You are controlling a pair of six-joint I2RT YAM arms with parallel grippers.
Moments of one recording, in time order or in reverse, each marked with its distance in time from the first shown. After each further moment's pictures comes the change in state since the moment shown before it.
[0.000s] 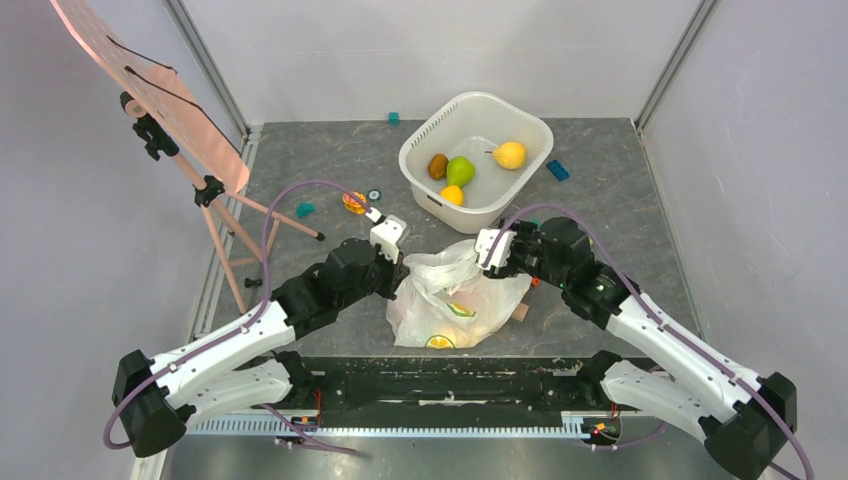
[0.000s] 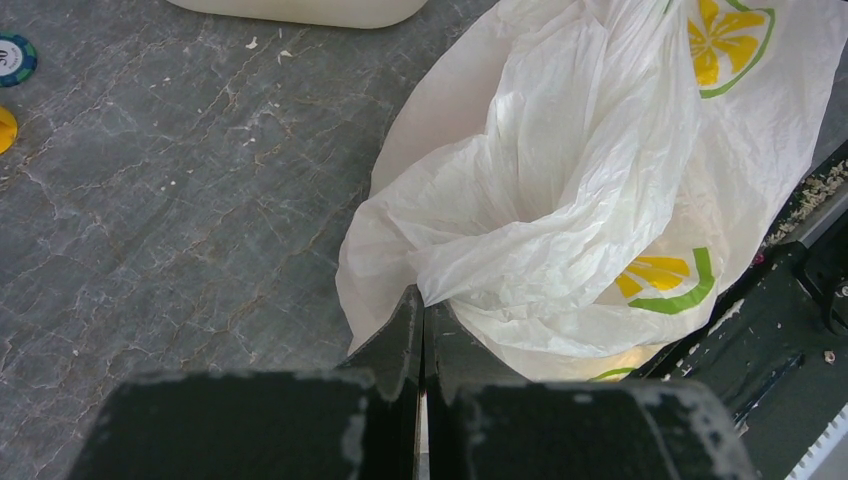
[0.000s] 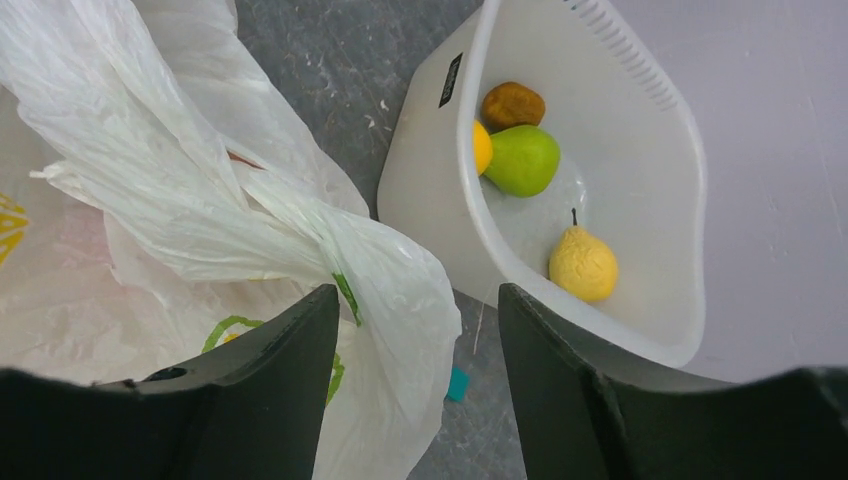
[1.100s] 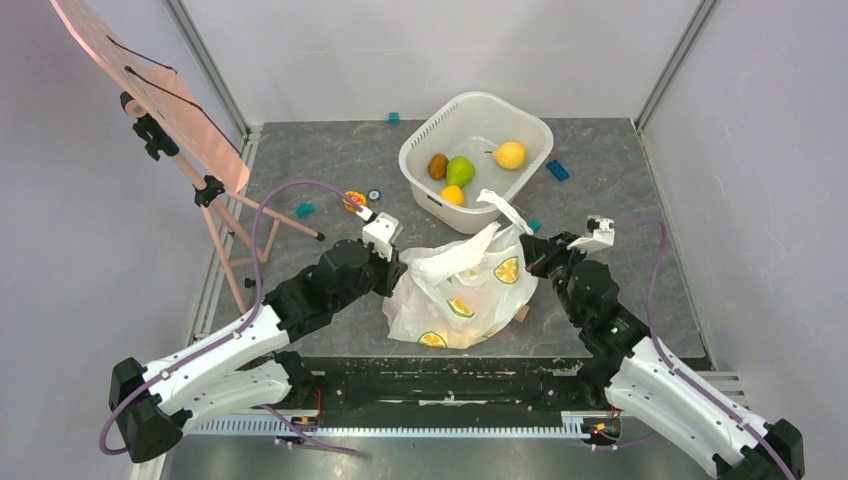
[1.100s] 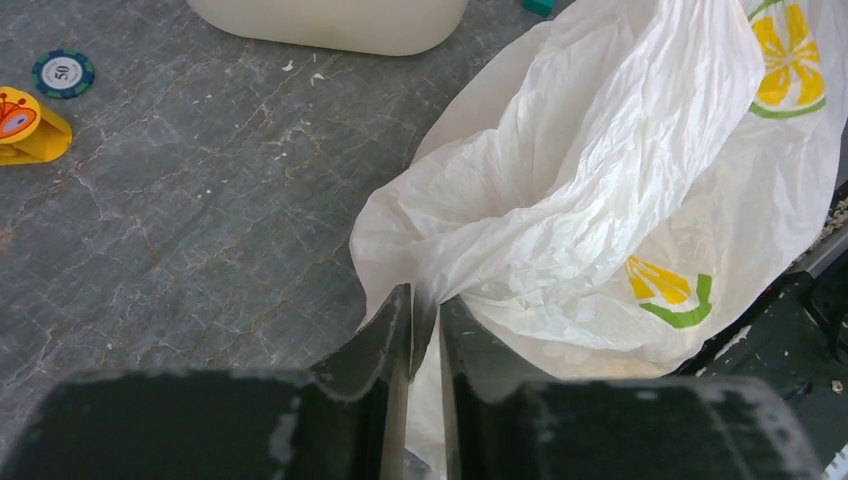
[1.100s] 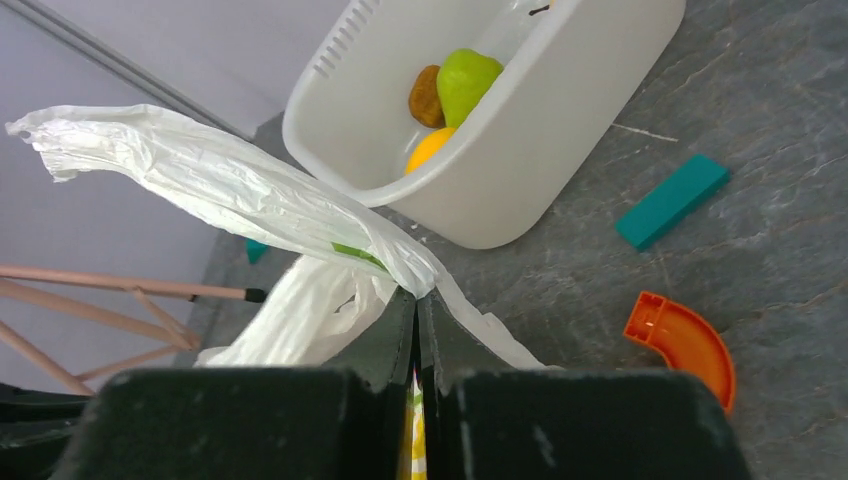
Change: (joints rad) left arm 0.000 -0.045 0.000 -0.002 -0.058 -0.005; right arm -0.019 -0.256 -0.311 0.307 0.571 1.443
